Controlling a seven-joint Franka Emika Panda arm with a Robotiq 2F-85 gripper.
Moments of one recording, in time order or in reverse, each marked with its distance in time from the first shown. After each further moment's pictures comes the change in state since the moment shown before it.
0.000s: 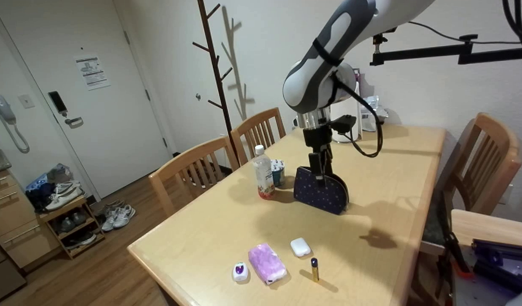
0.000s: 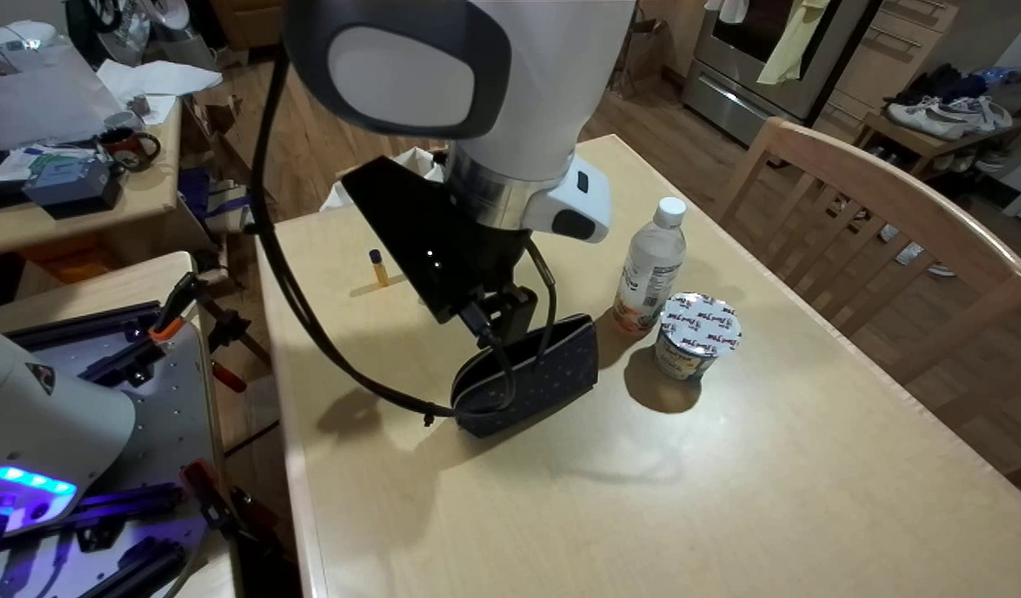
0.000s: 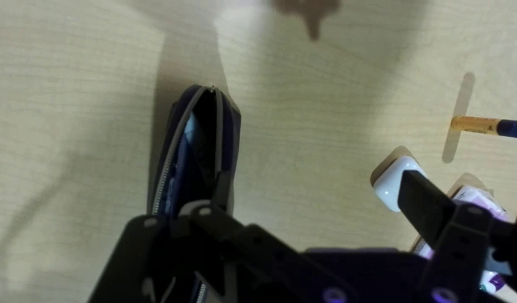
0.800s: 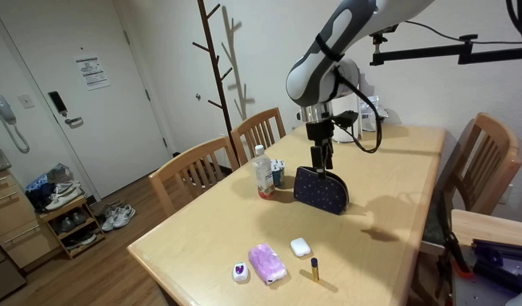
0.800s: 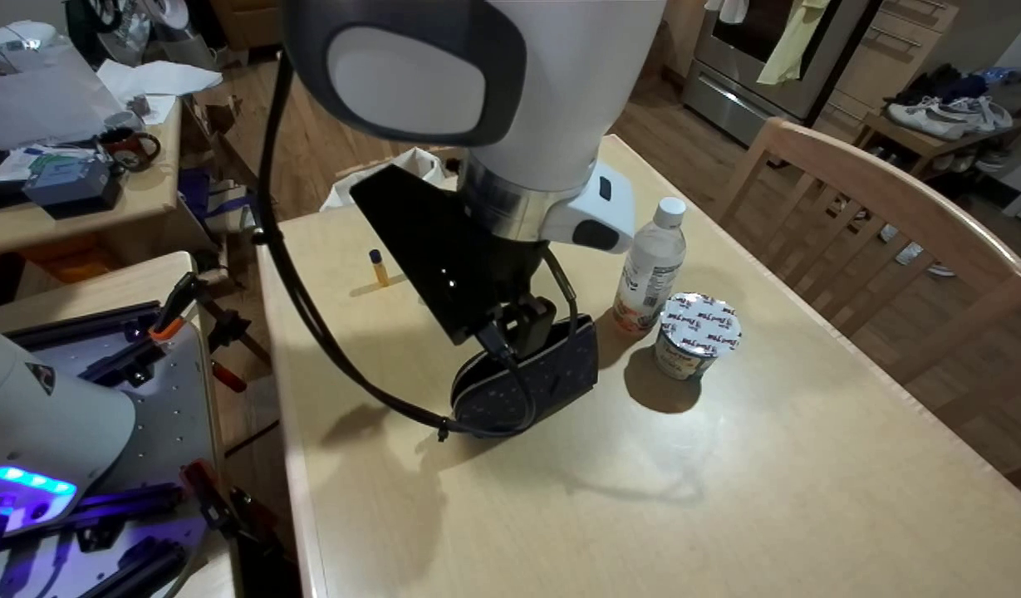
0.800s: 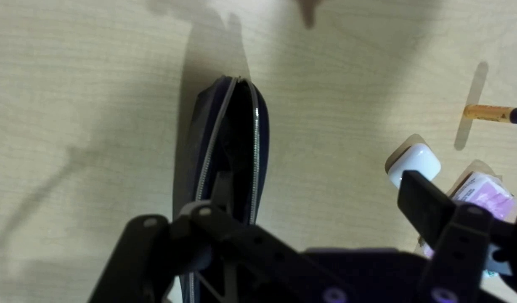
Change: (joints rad) arm -0.037 0.007 -0.009 0.028 0.025 0.003 -0.055
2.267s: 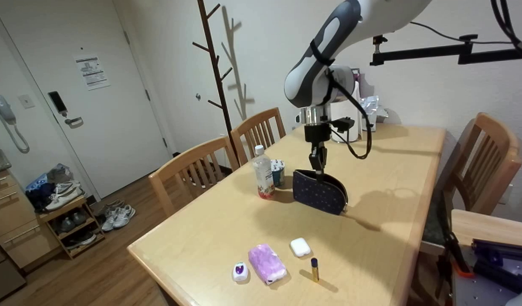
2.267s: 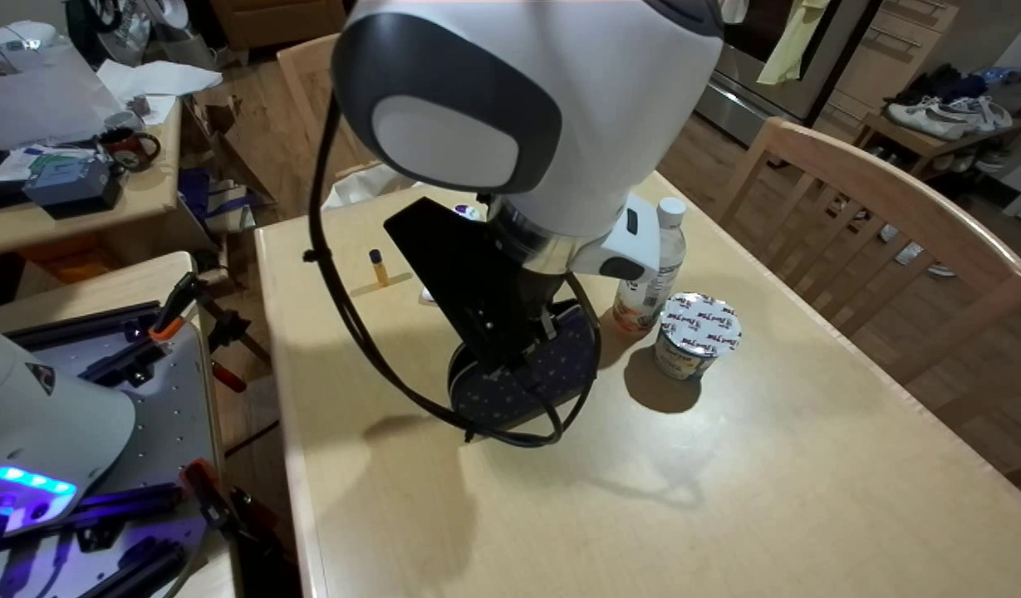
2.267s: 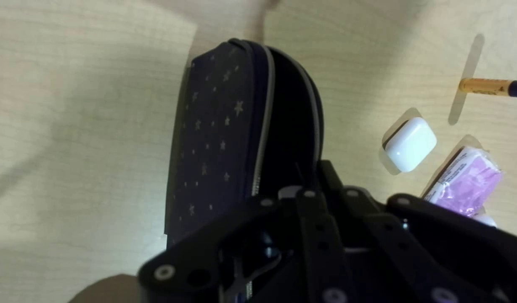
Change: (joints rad) arm -0.051 0.083 0.021 0.067 0.126 -0.002 -0.126
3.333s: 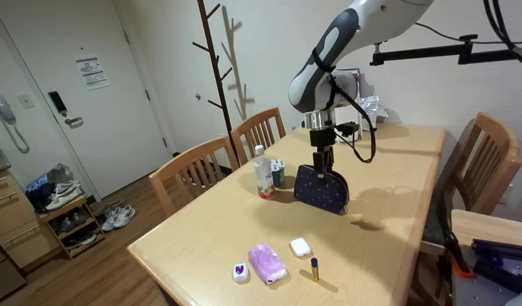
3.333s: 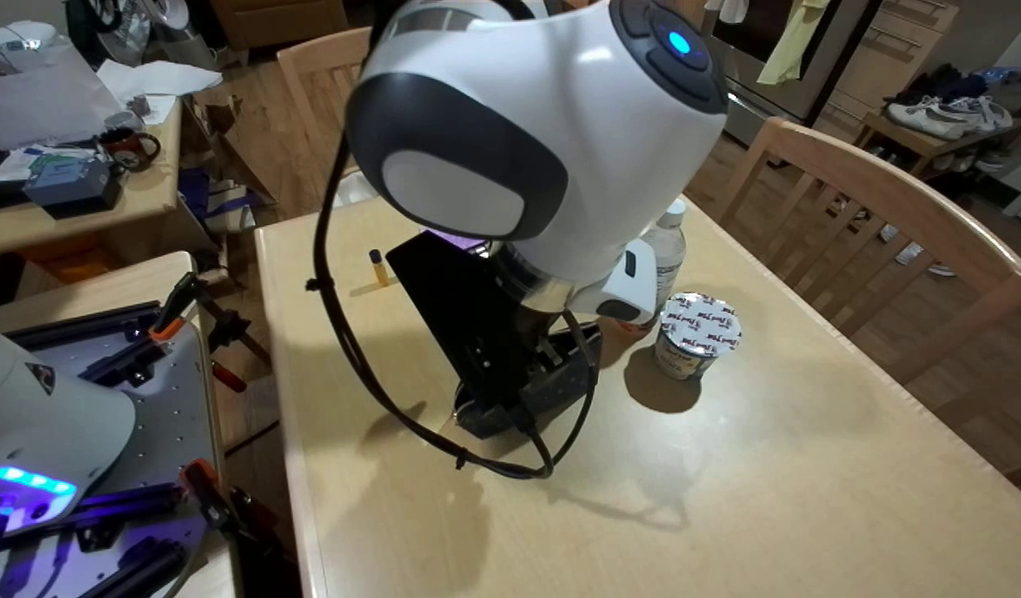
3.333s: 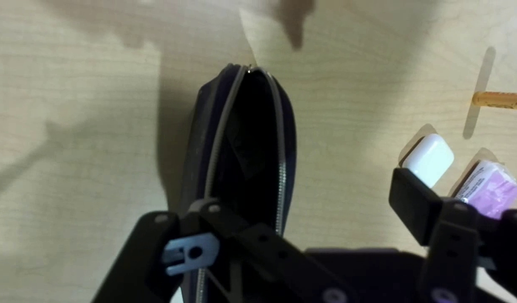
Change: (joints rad) arm -0.033 0.044 0.000 0.007 0.001 -0.010 -0.008
